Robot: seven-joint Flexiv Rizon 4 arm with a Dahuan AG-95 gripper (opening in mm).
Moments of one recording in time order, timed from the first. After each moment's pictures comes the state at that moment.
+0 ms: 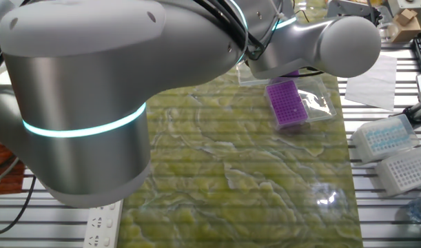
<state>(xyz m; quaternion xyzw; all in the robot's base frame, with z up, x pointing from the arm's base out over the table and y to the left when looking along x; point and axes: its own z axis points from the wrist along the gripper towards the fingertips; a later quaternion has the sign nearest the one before) 0.600 0.217 0.061 -0.60 0.72 0.25 0.23</state>
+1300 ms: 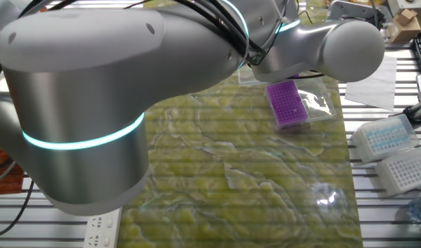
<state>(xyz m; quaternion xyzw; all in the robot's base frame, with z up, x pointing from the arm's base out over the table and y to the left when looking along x) 0.605 0.215 0.066 -0.60 0.72 0.26 0.24</state>
